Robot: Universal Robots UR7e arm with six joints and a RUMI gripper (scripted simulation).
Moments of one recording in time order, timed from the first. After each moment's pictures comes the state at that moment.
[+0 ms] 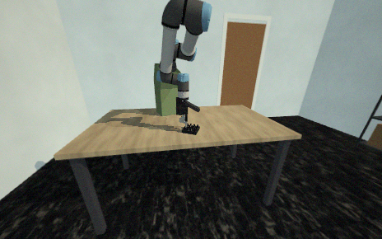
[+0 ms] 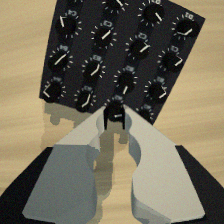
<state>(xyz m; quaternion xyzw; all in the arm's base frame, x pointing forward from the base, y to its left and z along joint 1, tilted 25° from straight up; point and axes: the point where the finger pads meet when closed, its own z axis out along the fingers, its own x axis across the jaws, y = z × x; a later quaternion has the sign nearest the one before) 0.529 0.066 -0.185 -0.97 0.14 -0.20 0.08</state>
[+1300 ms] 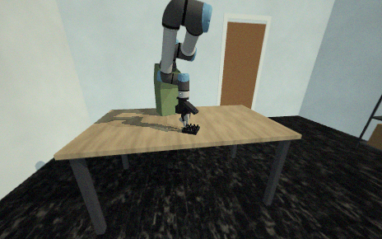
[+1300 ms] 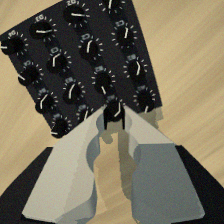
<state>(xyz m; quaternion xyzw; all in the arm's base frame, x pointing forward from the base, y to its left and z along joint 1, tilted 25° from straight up) 0.531 0.064 -0.184 -0.86 0.45 -0.16 0.14</state>
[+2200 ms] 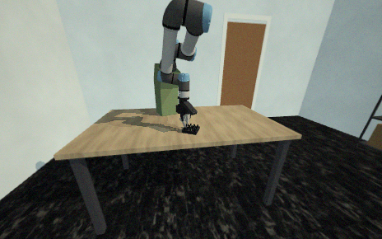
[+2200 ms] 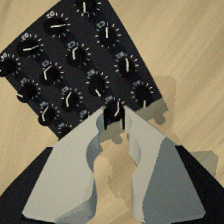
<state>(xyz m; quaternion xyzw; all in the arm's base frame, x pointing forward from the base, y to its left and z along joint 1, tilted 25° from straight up) 0.532 0.064 -0.184 -0.81 0.54 -0.15 0.15</state>
